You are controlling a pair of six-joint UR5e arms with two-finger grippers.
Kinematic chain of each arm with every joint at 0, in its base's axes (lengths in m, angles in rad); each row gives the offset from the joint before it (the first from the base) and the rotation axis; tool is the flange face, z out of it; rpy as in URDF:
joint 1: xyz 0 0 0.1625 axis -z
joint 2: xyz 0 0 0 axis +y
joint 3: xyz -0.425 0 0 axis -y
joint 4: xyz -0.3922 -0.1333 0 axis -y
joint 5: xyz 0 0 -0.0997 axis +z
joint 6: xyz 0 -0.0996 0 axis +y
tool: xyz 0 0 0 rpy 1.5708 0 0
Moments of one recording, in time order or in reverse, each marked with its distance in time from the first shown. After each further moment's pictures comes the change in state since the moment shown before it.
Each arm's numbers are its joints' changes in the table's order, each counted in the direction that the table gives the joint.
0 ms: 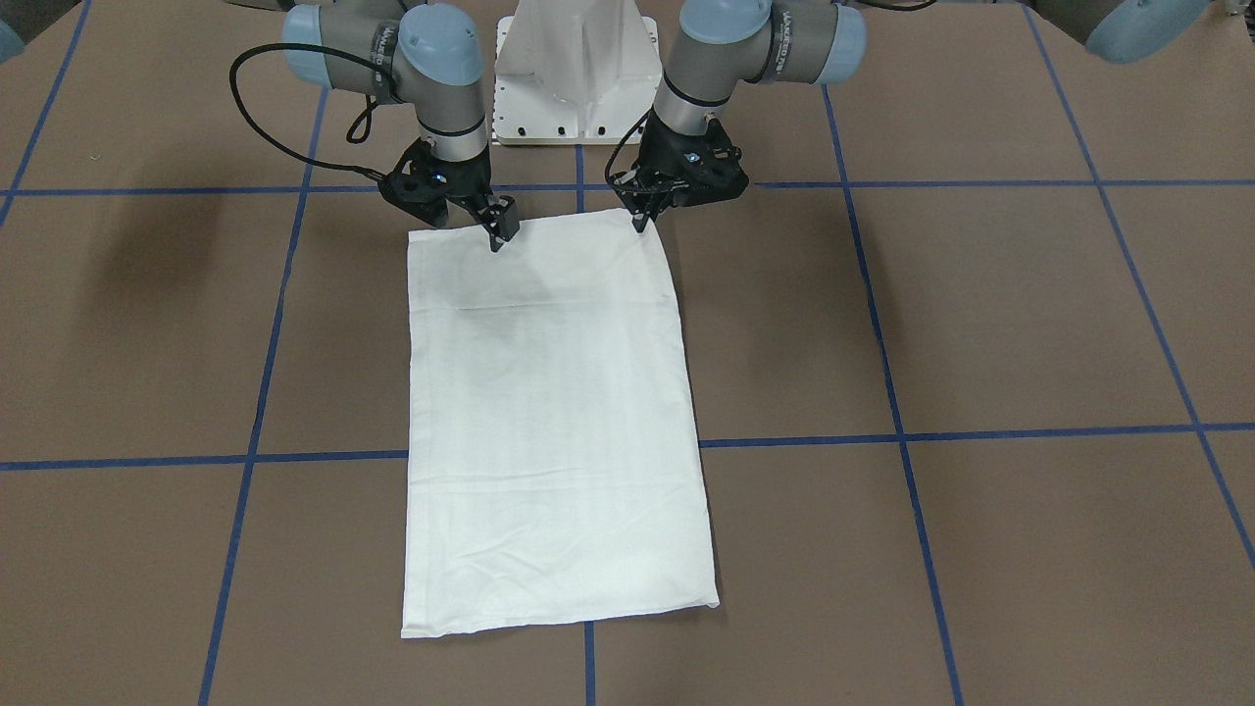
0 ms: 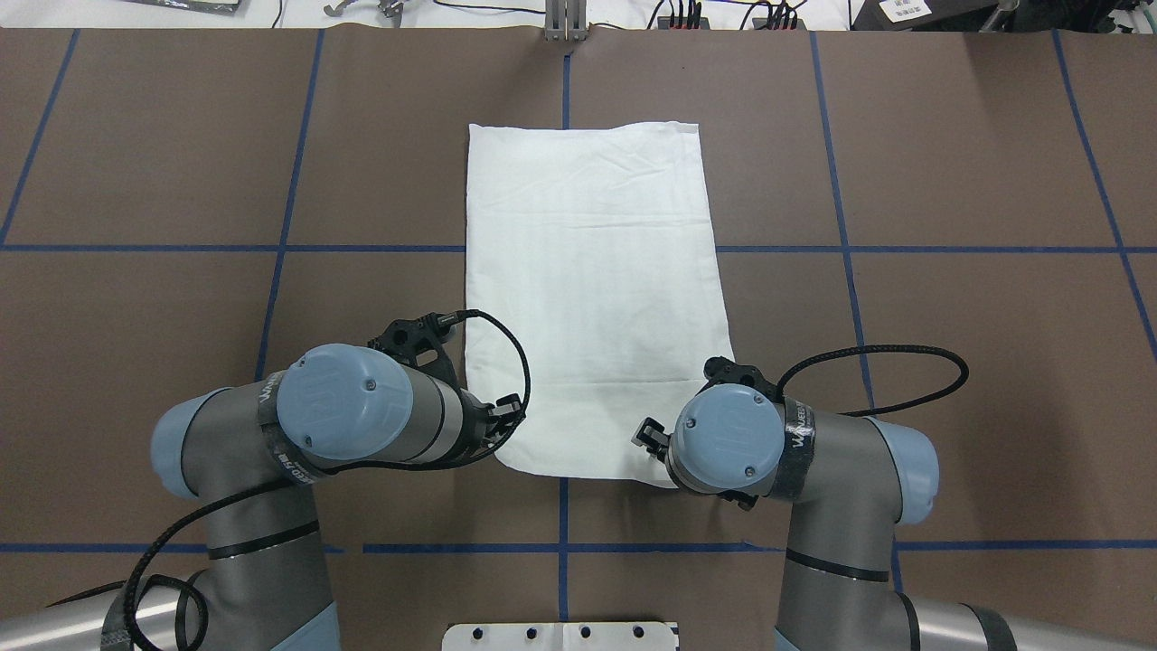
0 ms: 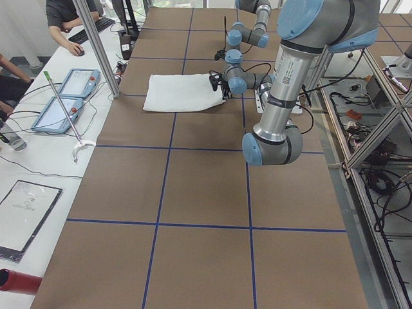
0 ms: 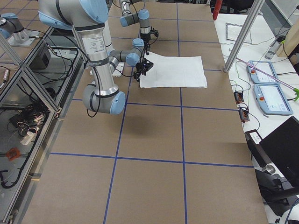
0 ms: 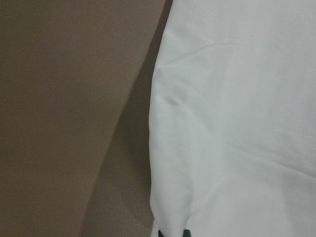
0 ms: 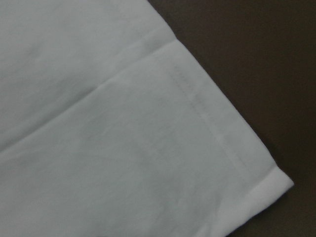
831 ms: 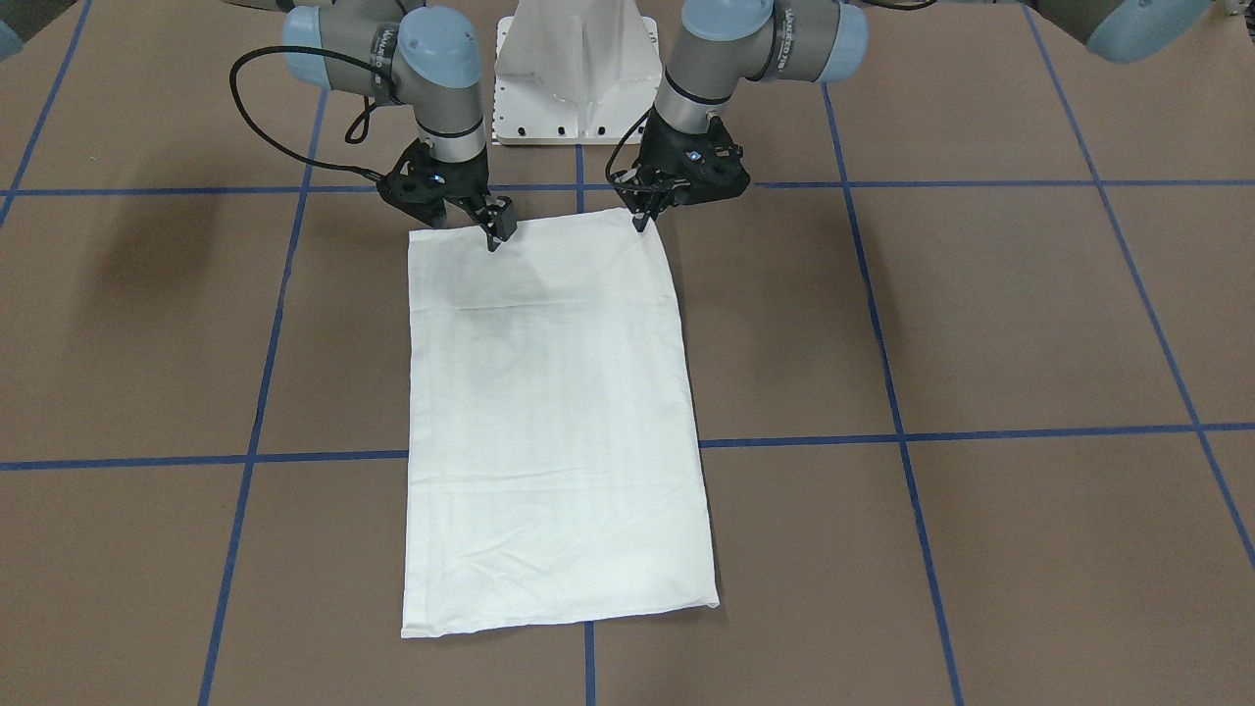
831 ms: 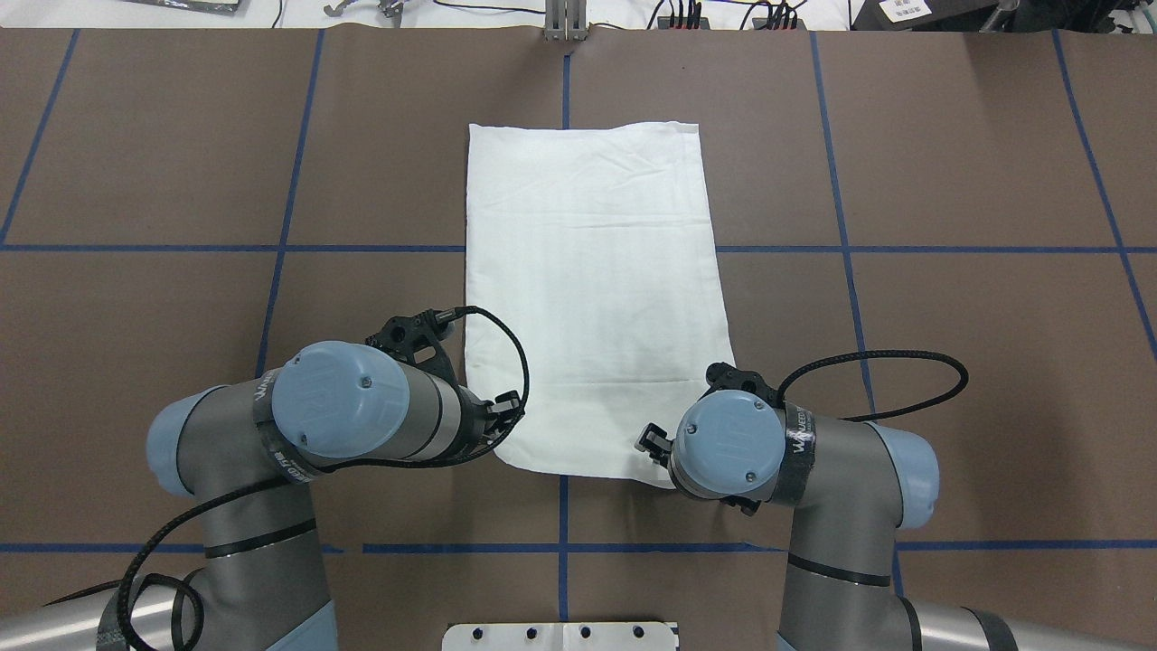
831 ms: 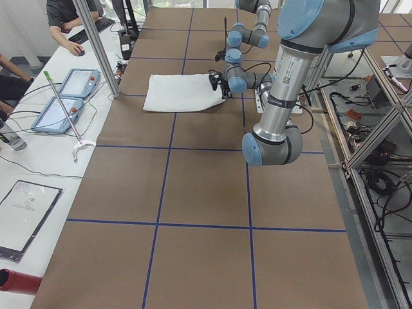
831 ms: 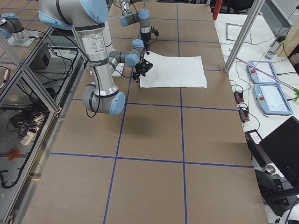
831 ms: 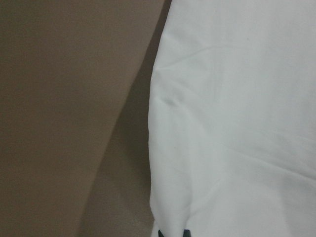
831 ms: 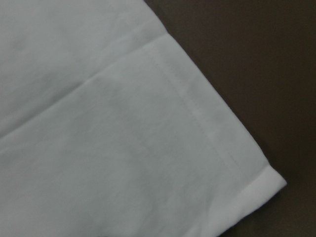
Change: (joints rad) left arm 0.005 -0.001 -0.009 0.001 -0.001 0.001; right arm 0.008 0.007 -0.001 0.002 -0.001 -0.002
